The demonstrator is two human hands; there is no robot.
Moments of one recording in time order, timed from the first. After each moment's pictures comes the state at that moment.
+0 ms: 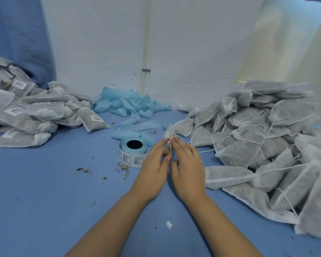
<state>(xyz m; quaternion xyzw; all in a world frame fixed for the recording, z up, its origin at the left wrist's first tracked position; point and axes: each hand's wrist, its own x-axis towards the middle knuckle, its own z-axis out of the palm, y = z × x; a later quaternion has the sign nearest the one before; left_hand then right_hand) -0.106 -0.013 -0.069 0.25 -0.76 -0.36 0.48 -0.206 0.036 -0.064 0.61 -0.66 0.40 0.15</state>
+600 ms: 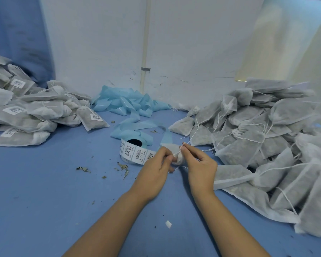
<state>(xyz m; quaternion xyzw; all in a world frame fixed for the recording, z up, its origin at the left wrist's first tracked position) -0.106 -0.013 -0.074 0.29 -0.77 -0.41 0.41 -0.217 0.032 -0.057 0.33 -0.55 0.75 -0.17</state>
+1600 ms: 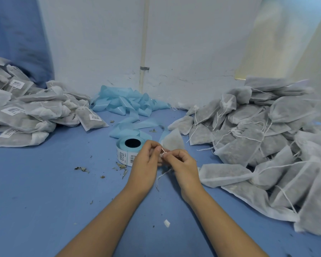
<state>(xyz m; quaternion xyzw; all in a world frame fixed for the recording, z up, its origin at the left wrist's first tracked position) -0.104 -0.014 -0.064 0.26 -0.64 -0.51 0.52 -0.199 0.027 -0.060 0.38 -0.57 0.67 -0.30</state>
